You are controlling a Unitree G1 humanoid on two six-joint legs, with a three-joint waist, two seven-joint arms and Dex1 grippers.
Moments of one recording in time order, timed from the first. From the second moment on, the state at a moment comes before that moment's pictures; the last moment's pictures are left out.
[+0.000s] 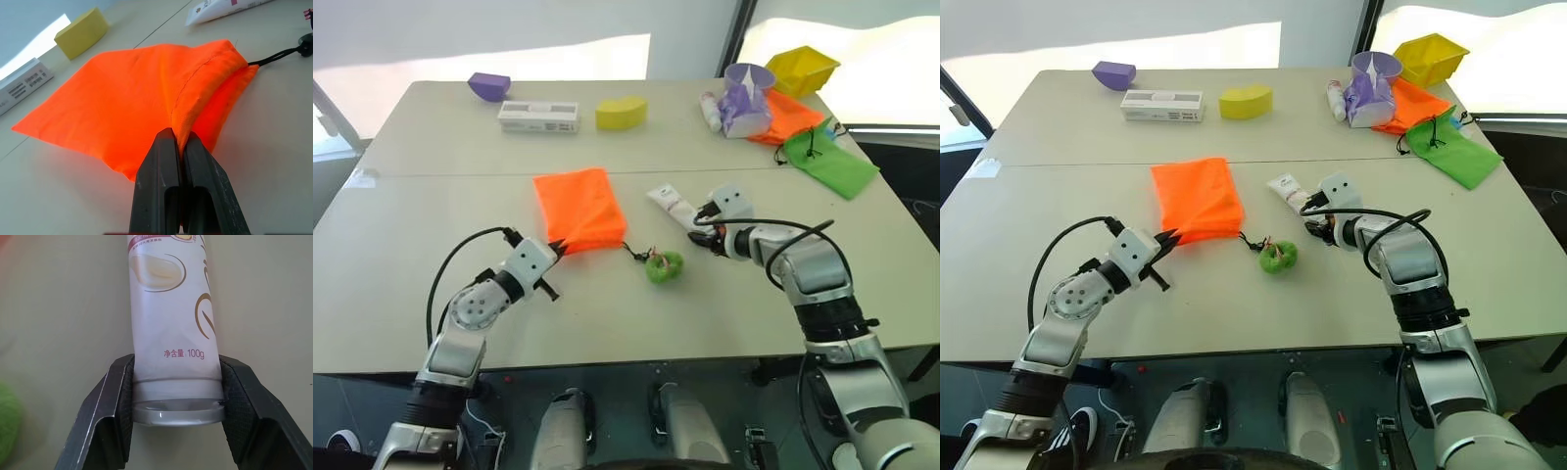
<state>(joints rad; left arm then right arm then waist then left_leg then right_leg) -0.16 0.47 -0.05 -0.01 0.03 -0.06 -0.54 -0.62 -0.49 0.11 0.04 0.16 0.97 0.48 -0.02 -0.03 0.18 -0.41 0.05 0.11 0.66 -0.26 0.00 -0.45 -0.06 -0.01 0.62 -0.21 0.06</state>
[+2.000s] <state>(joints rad) -0.08 0.51 -0.10 -0.36 0.00 0.21 -0.59 -0.42 -0.55 0.33 -0.37 0.26 0.95 0.59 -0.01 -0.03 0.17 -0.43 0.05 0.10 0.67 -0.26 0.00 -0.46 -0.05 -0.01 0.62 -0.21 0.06</state>
